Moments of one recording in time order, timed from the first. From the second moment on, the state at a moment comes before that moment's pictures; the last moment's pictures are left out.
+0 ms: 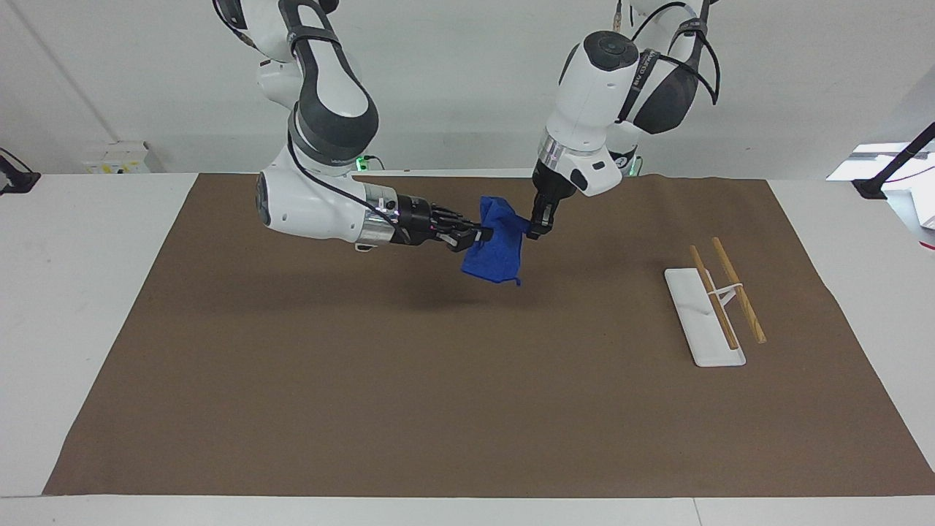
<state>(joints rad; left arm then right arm) -0.57 0.07 -0.07 -1.74 -0.11 1.93 -1.85 0.19 0.28 0.12 -1.66 1.12 1.84 0.89</state>
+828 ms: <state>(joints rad) -0.56 0.08 -0.06 -1.69 -0.06 1.85 -1.80 0.20 0.28 0.12 -1.65 0.92 1.88 0.68</state>
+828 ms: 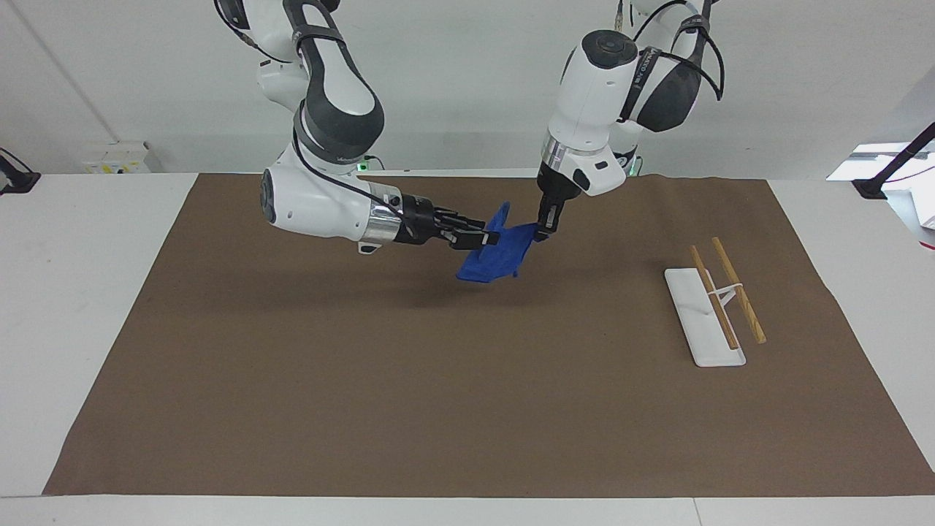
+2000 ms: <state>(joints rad) -0.41 0.14 -0.03 -1.54 0.37 1.43 -1.30 -0.08 -0.04 0.07 -1.59 -0.12 1.56 0.07</state>
